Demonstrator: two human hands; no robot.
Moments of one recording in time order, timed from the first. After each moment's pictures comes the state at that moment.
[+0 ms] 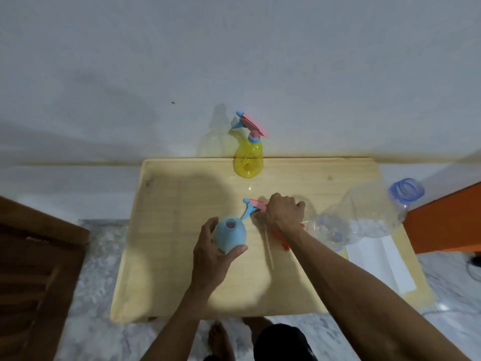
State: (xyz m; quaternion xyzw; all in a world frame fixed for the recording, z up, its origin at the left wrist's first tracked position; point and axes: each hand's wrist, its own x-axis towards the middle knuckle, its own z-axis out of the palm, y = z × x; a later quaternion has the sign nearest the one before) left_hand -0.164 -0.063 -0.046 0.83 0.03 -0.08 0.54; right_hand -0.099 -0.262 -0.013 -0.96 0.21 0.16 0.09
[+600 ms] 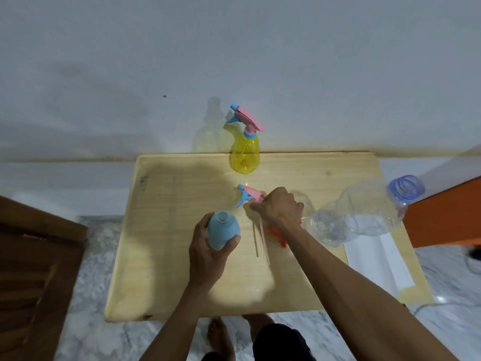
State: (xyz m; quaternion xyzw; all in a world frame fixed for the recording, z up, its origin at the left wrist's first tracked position) left_hand -0.165 -0.073 -0.044 0.81 0.04 -0.01 0.58; right_hand -0.097 -0.262 -0.012 -0.90 0.32 0.14 0.26
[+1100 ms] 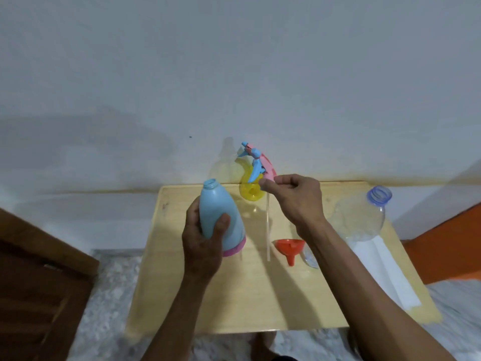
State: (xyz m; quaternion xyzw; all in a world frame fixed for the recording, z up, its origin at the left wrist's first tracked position) left_hand -0.150 -0.055 0.075 0.67 0.00 0.09 0.73; right_hand -0.138 -0.237 0.152 -0.74 0.28 -0.09 0.61
